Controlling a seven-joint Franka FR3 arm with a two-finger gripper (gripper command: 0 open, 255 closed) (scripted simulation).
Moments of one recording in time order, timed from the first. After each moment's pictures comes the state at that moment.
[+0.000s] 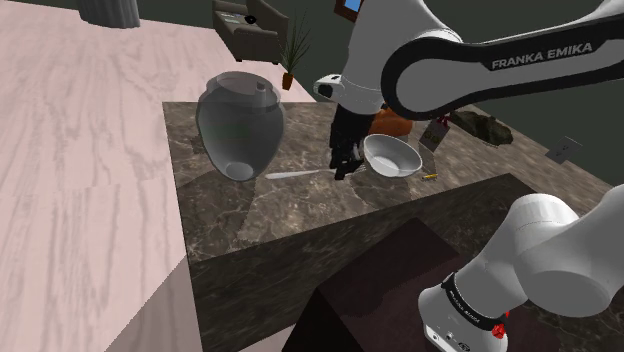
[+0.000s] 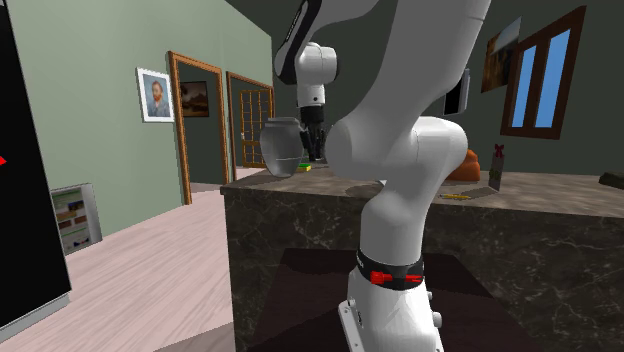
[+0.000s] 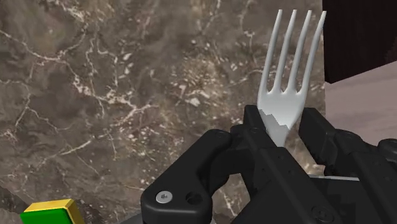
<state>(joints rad) 0.36 -0.36 0.07 -2.45 -0.03 2.04 -0.70</state>
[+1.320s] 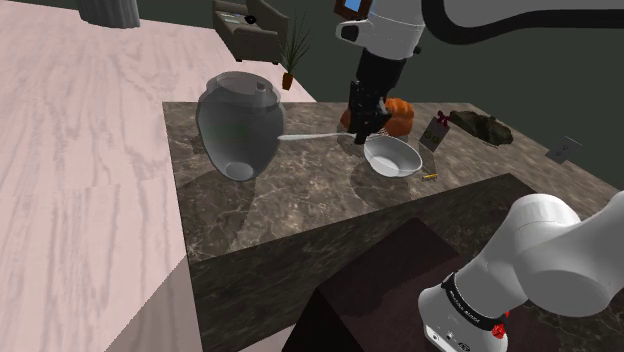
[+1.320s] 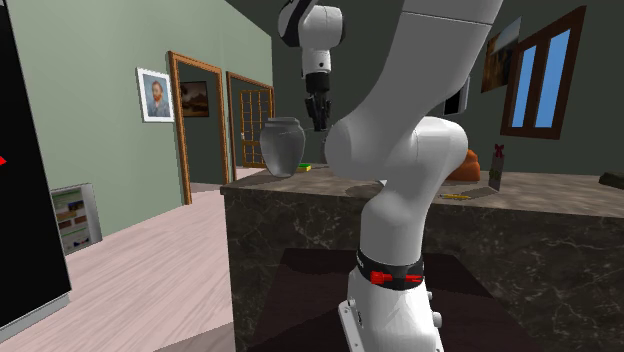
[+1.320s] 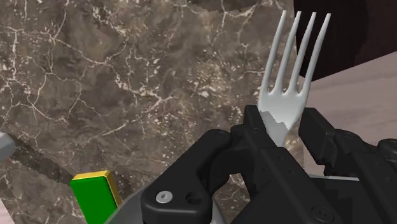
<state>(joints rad) 0.35 -0.45 0.05 -2.27 -0.04 1.78 -0.74</state>
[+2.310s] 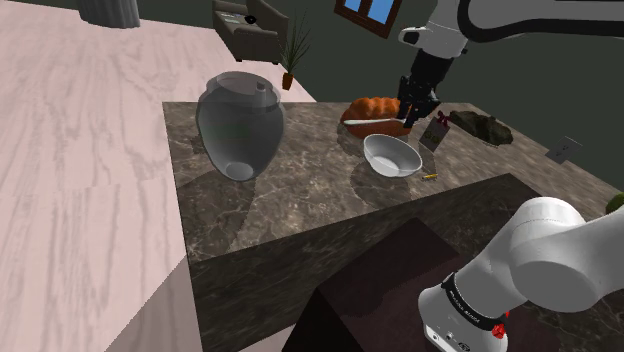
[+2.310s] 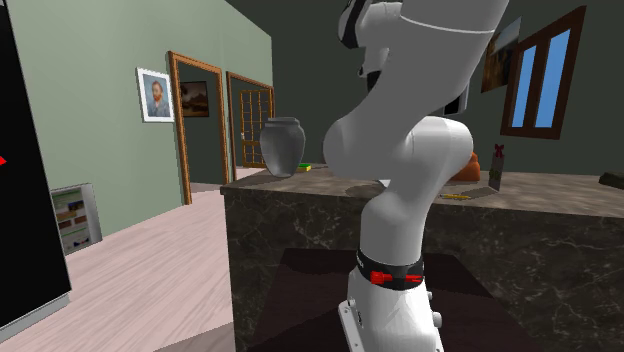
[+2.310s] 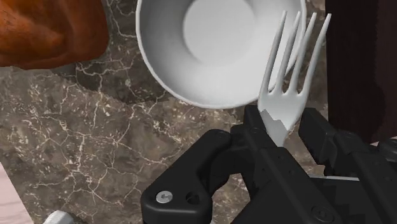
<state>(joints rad) 0.20 -0.56 -0.22 -2.35 -0.19 1.77 -1.09</state>
